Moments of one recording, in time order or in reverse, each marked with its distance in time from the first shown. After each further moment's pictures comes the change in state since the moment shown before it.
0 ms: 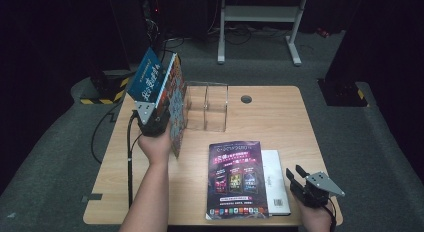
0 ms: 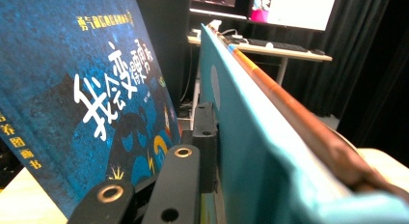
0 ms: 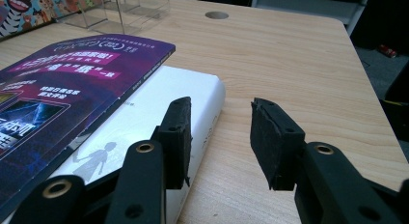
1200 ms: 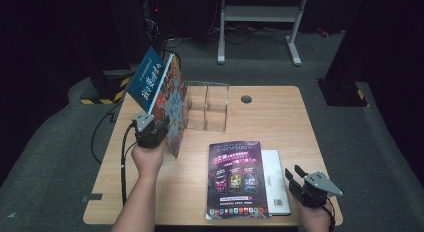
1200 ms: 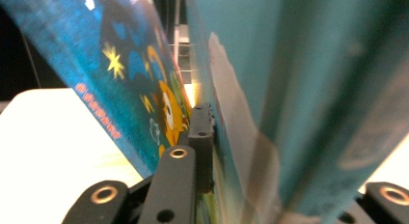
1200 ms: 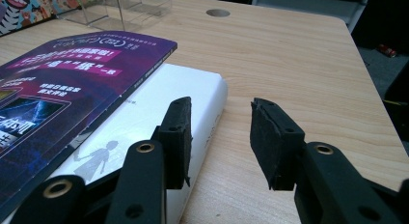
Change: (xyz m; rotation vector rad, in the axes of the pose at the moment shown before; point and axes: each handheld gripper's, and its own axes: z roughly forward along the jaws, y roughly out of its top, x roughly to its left) left arm 0.021 -0.031 -0.010 0.212 -0.077 -0.003; right arm 0.002 0.000 0.002 0.005 -0.003 -0.009
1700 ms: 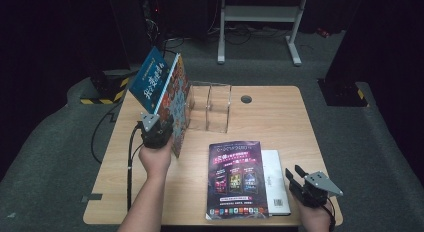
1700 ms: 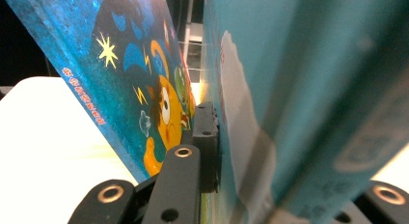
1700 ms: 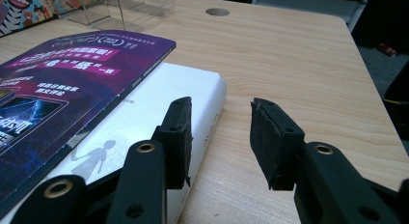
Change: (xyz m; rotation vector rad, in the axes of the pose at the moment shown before) left arm -0.024 -0.001 0.001 -0.004 0.063 -0.041; right arm -0.001 0.000 0.001 0.003 0.002 0.001
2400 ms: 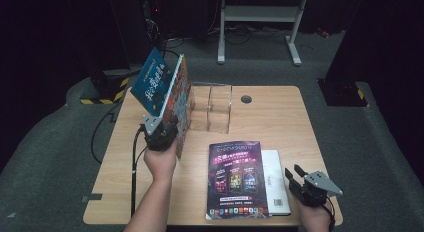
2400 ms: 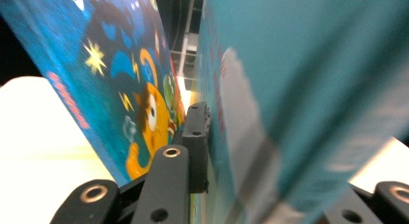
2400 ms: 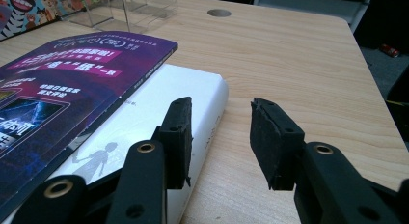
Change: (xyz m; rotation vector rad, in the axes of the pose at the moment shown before) left arm -0.009 0.000 -0.010 -0.058 -0.023 -0.031; right arm 0.001 0.001 0.001 -0.001 0.005 -0.002
